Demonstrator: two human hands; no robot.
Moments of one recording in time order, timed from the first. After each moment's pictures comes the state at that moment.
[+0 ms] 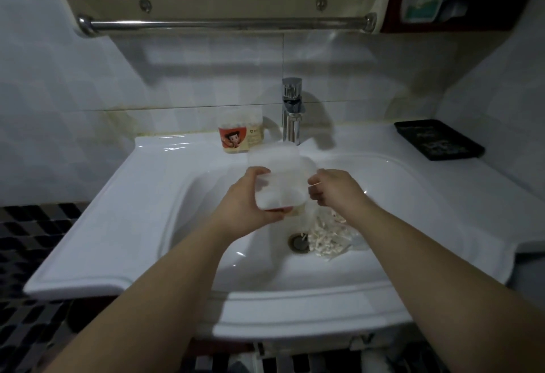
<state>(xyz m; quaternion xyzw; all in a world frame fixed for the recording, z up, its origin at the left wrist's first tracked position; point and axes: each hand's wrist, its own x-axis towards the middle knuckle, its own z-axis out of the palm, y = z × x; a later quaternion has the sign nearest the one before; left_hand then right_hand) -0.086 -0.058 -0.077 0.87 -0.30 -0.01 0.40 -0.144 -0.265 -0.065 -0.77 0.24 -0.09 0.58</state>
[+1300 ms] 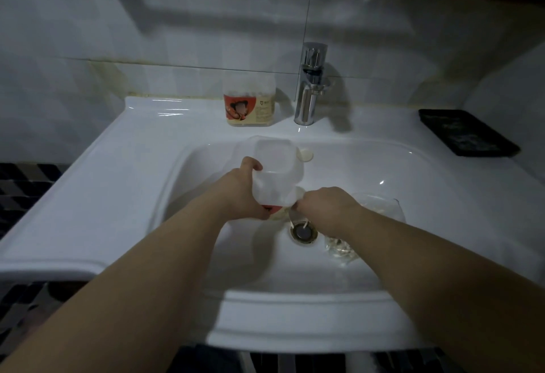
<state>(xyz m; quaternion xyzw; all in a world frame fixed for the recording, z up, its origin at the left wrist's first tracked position) -0.052 -0.052 -0.096 0.93 -0.22 -0.14 0.25 -0.124 -0.246 -0.110 -0.97 -0.10 0.11 -0.19</state>
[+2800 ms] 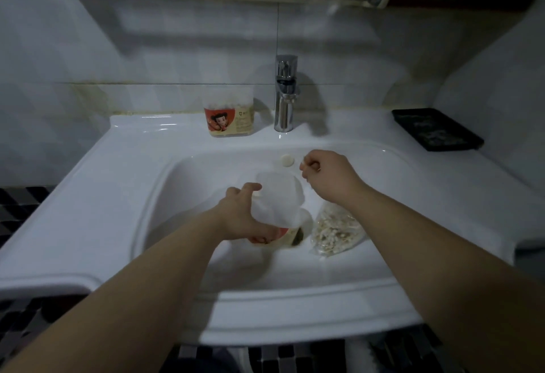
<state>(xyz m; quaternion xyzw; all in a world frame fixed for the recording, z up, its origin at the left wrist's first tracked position) -0.082 -0.069 -0.099 0.92 -0.23 -0.21 0.24 -0.128 -0.284 -0.073 -0.92 0.14 -0.13 0.34</state>
